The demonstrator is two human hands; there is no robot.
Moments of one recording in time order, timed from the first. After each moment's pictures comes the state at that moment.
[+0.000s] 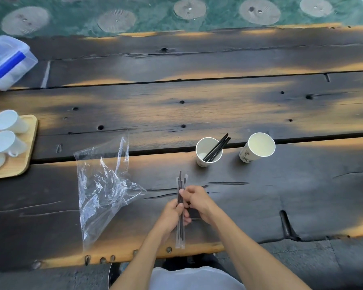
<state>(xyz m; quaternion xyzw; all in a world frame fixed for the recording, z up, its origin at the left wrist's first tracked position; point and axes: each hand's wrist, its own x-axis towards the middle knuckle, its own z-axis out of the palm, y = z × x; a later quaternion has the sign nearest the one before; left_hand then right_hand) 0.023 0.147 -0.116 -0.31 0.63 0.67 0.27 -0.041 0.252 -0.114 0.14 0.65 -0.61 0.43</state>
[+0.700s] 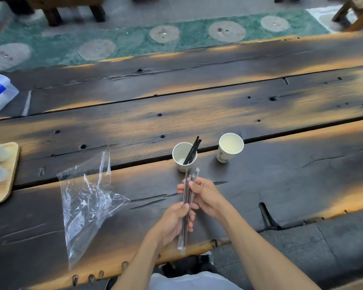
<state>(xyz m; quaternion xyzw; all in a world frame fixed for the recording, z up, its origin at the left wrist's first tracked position) 0.022 0.195 -0.072 -0.20 0.51 0.77 0.33 -0.048 0.326 -0.064 0.17 0.49 -0.79 0.32</state>
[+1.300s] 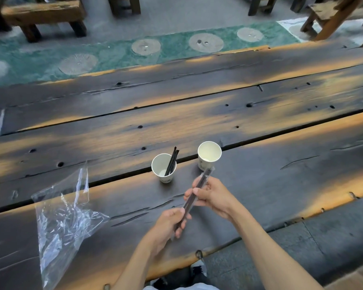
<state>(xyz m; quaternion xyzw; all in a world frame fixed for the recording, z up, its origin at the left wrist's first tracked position) 0.001 0.229 -0.075 -0.16 0.59 0.71 0.34 -0.061 0.409 -0.028 0.09 0.60 -0.74 0.30</state>
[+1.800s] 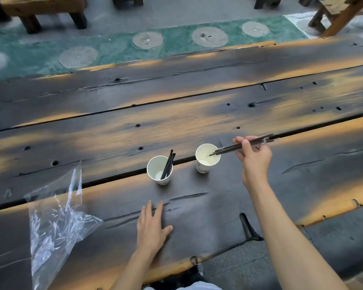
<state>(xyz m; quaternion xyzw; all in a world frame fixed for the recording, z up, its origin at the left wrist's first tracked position) -0.001 0.214 -0.122 -0.11 0.94 0.23 0.22 -0.153 0.476 0.009 0.24 0.58 -0.77 -0.14</state>
